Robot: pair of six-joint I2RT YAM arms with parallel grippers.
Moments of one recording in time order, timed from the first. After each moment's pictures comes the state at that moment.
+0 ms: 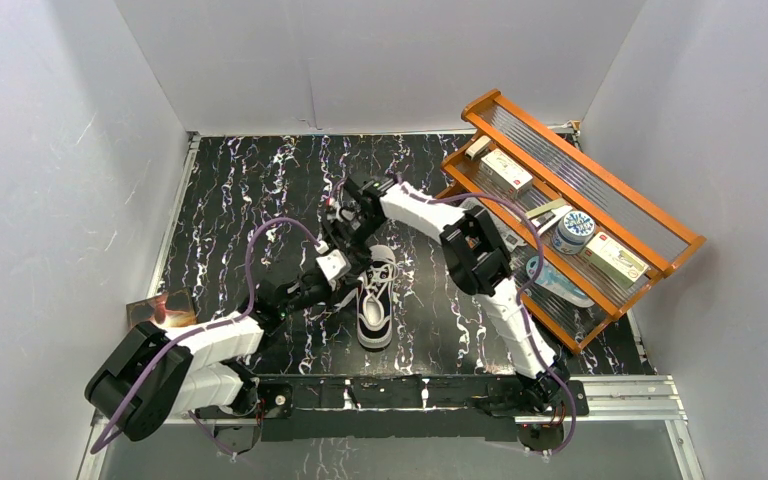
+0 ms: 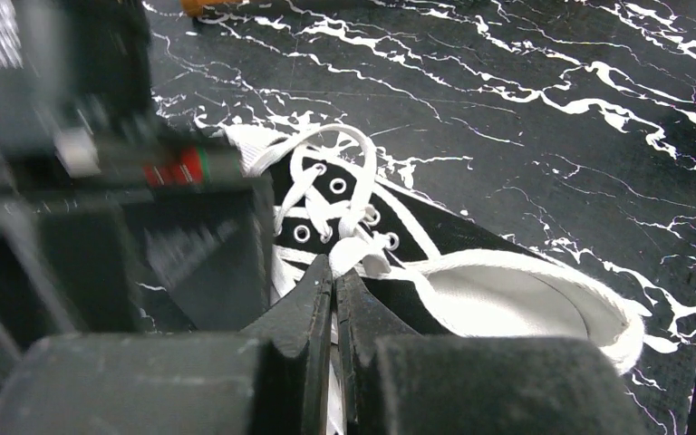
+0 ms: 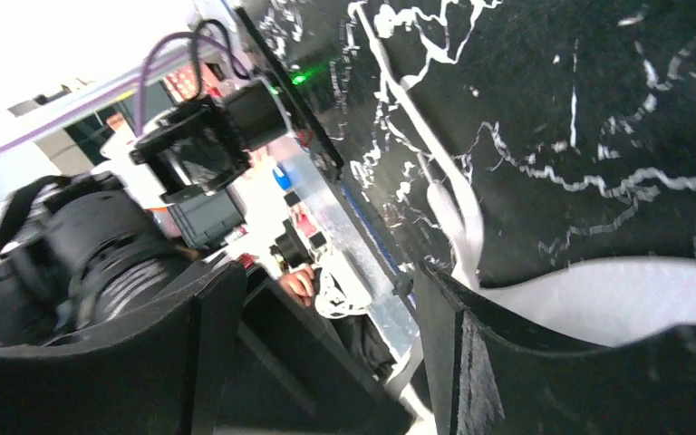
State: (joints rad) left arm -0.61 1.18 0.25 0.69 0.44 0.15; right arm 0.79 2.45 2.07 -1.00 -1.02 0.44
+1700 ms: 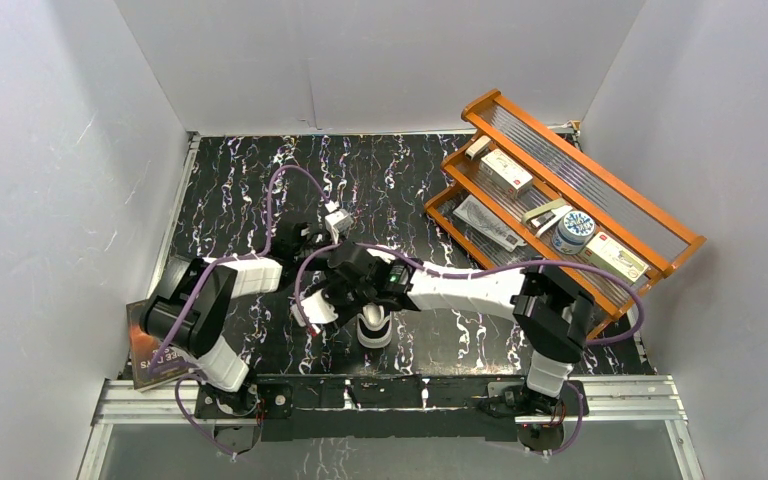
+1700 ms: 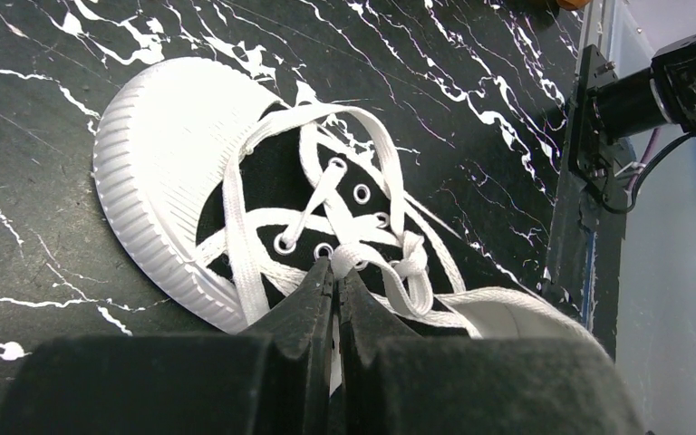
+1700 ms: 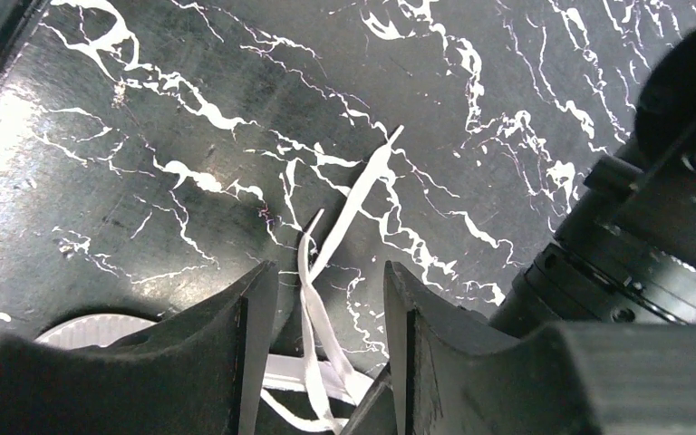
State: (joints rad) left arm -0.39 1.61 0.63 0.37 0.91 -0.10; right arm 1.18 1.73 1.20 -0.20 -0.34 -1.00
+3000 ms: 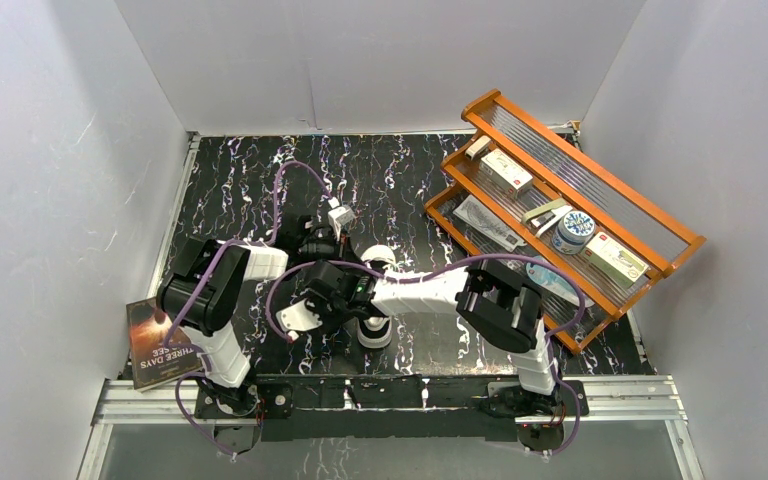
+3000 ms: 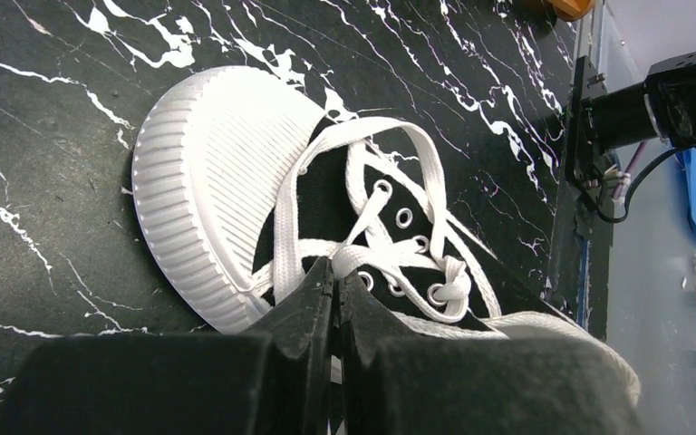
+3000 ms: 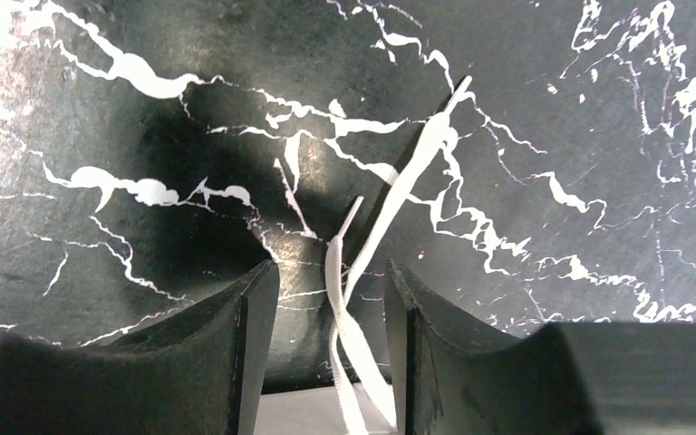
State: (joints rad) left arm -0.36 1.76 0.72 0.36 0.95 -0.11; right arm 1.23 2.00 1.35 -0.26 -0.06 -0.96
